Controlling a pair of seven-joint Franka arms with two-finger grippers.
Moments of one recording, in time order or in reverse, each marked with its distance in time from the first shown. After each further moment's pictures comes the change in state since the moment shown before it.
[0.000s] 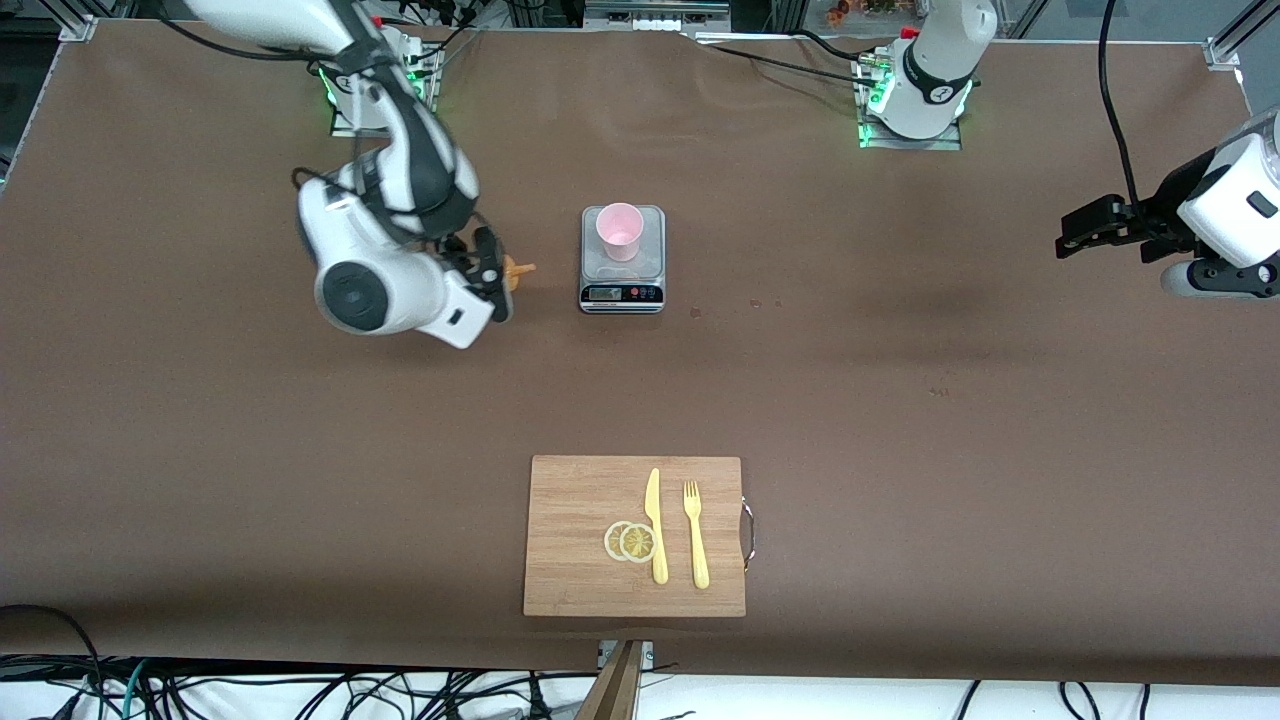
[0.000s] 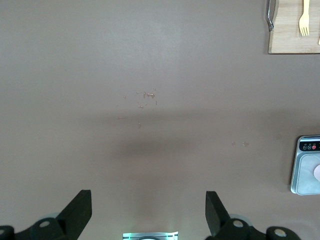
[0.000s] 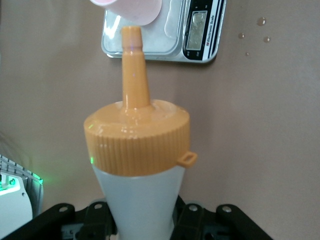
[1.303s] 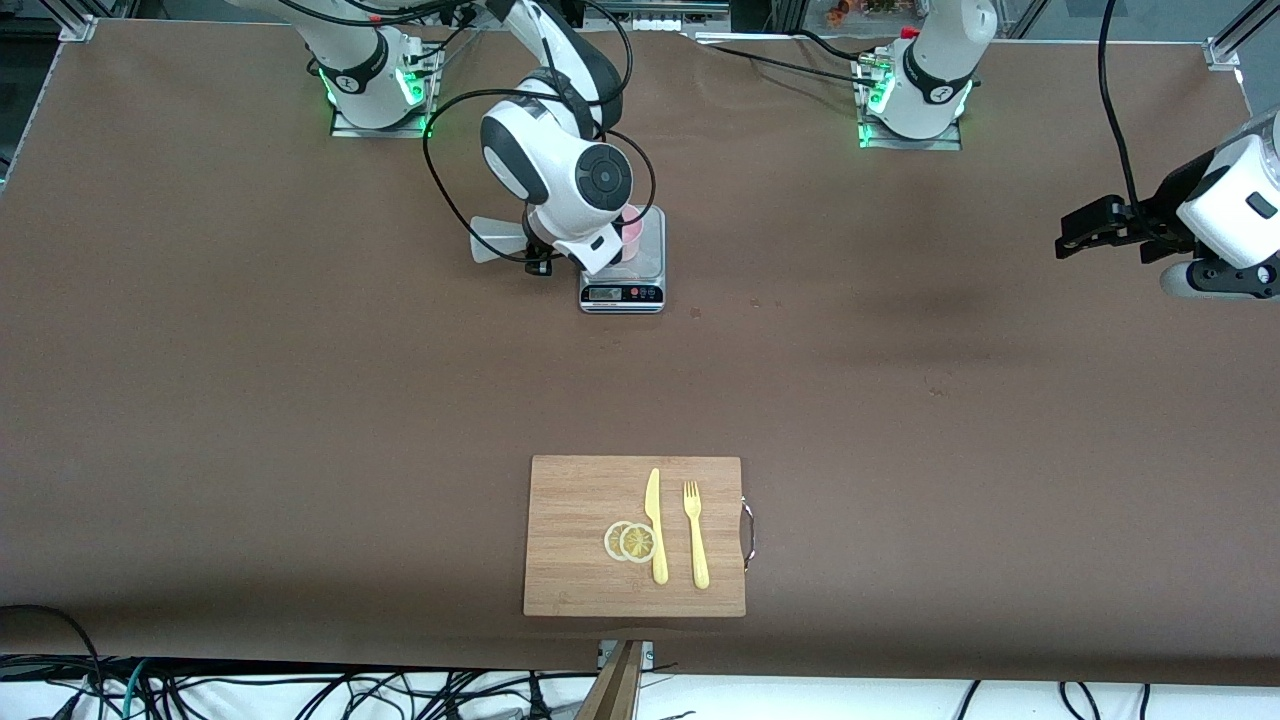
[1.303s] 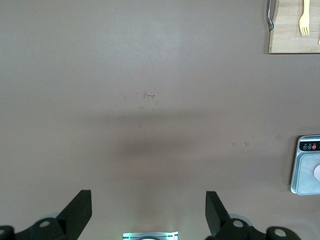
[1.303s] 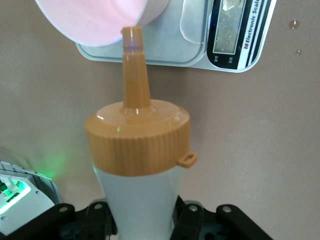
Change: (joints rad) left arm 0.000 0.001 0.000 0.000 0.000 0.000 0.000; right arm 0.231 0.057 0.091 0.003 -0.337 -0.037 0.511
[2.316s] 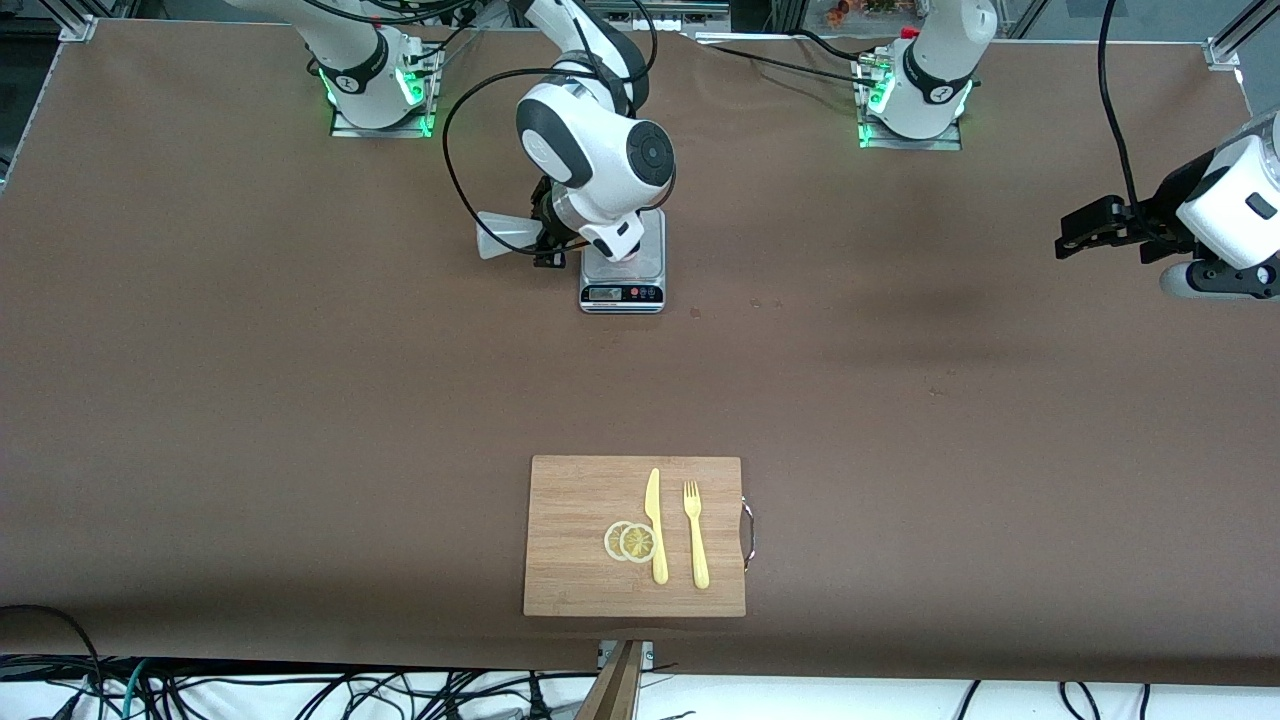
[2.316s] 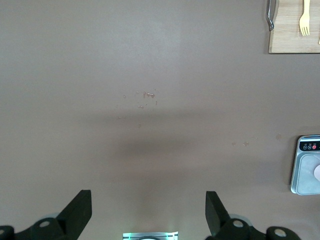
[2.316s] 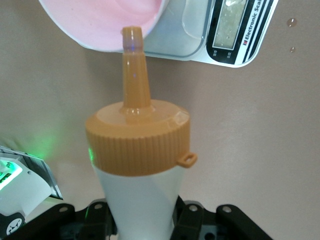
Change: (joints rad) left arm 0.000 0.001 0.000 0.000 0.000 0.000 0.000; right arm 0.045 0.033 0.029 0.073 -0.118 -0.097 0.055
